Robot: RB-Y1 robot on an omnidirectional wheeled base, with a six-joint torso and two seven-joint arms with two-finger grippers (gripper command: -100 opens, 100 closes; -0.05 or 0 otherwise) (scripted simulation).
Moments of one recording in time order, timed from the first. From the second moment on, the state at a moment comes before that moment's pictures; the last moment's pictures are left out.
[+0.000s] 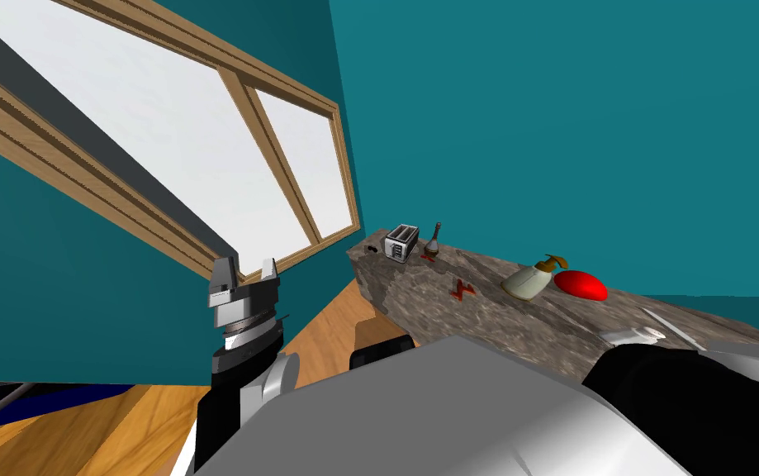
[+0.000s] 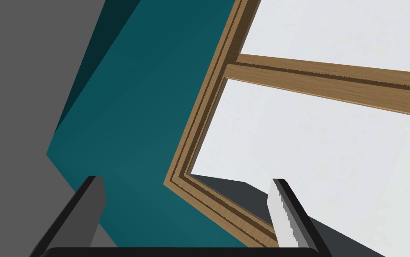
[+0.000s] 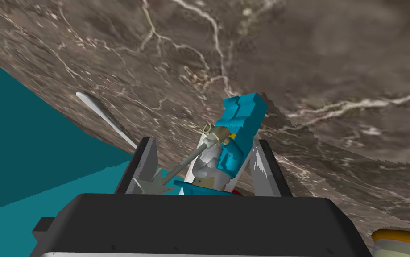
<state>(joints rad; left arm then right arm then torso) 0.52 0.03 0.00 -2.36 0.02 -0.54 -0.05 0.89 -1.50 0.35 -1.16 -0.42 0.19 0.05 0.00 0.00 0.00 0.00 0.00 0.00</state>
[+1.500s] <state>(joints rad) 0.52 0.03 0.00 -2.36 0.02 -0.54 -0.05 1.15 -1.43 0.12 -1.20 -0.37 0.16 0.05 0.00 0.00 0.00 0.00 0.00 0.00</state>
